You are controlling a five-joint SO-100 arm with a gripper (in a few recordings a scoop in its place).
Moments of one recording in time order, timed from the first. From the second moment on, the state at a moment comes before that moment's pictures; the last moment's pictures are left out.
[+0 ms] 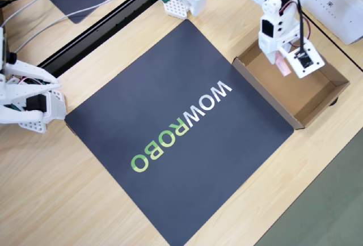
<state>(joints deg) -4.5 83.5 69.3 78.8 -71.4</state>
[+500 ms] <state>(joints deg) -9.3 75.8 69.3 73.8 -70.3</state>
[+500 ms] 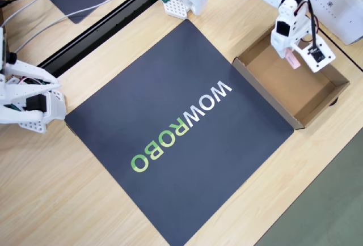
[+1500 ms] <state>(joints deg) -8.9 73.5 70.8 71.6 -70.3</state>
